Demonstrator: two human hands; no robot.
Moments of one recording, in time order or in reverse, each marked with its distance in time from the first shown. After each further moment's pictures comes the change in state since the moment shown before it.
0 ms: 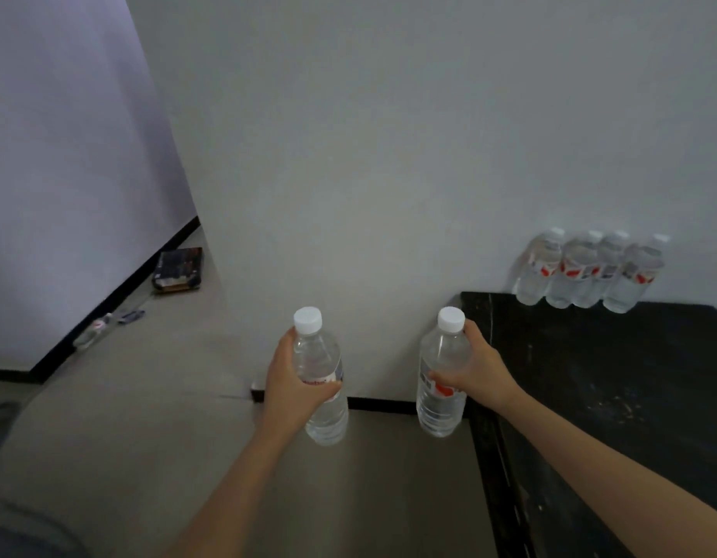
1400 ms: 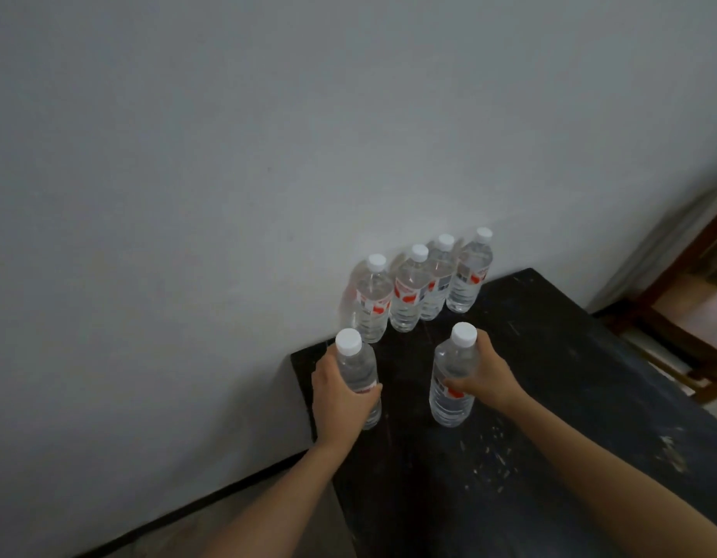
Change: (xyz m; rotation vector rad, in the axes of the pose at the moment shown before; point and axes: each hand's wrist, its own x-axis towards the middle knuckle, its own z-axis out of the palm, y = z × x) left_hand 0.182 0.018 0.446 0.047 -0.405 0.061; right_hand 0.183 0.239 -0.255 0.008 0.319 0.466
